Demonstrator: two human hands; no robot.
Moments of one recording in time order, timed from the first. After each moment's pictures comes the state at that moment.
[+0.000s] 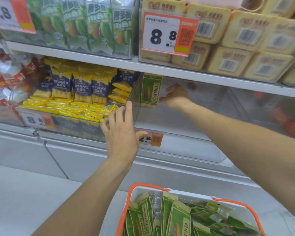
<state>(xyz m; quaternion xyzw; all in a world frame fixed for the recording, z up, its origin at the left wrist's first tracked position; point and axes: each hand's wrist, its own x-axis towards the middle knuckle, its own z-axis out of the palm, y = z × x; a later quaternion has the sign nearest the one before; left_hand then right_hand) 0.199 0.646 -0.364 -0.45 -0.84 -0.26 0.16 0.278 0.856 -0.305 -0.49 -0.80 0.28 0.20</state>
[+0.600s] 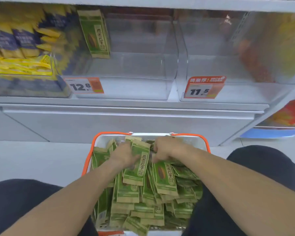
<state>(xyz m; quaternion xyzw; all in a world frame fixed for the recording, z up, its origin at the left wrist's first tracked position) 0.375 0.607 -0.504 -0.47 -0.81 -0.01 -0.34 0.519 0.688 -0.434 -0.44 -0.80 0.29 -0.28</state>
